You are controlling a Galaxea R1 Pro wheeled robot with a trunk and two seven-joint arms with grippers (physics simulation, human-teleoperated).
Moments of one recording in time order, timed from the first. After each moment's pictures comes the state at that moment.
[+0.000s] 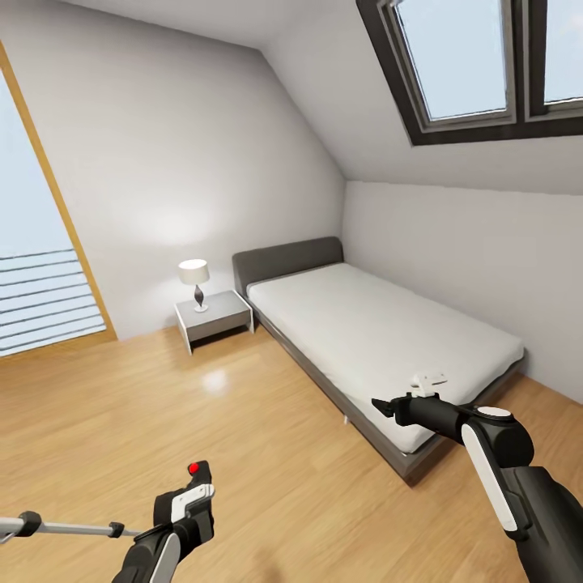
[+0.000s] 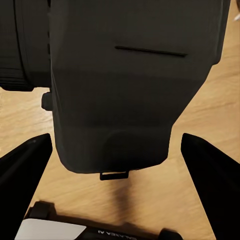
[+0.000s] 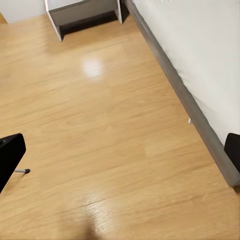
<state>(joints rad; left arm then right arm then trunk) -0.20 -0.10 0.11 -1.04 0.27 0.58 0.16 -0.40 -0.20 0.00 -1.62 -0.12 0.92 0.37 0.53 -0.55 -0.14</state>
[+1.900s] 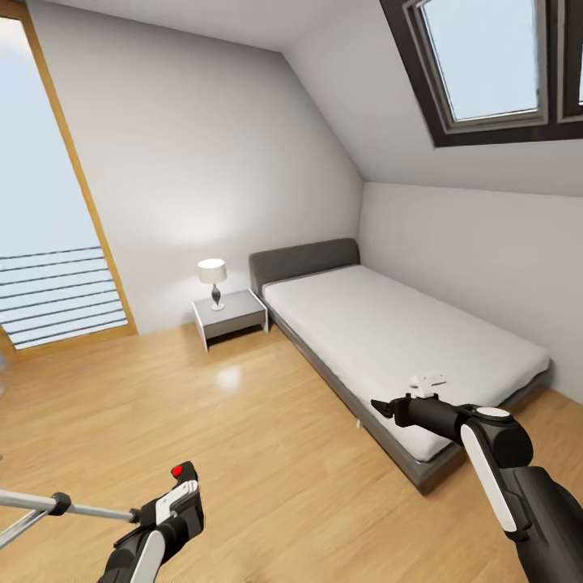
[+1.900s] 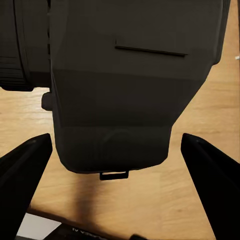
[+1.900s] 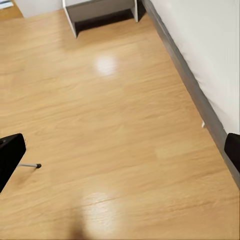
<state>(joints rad) -0.20 -0.09 0.20 -1.06 0.39 0.58 0.16 -0.40 -0.20 0.00 -1.62 -0.12 0.93 0.38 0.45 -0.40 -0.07</state>
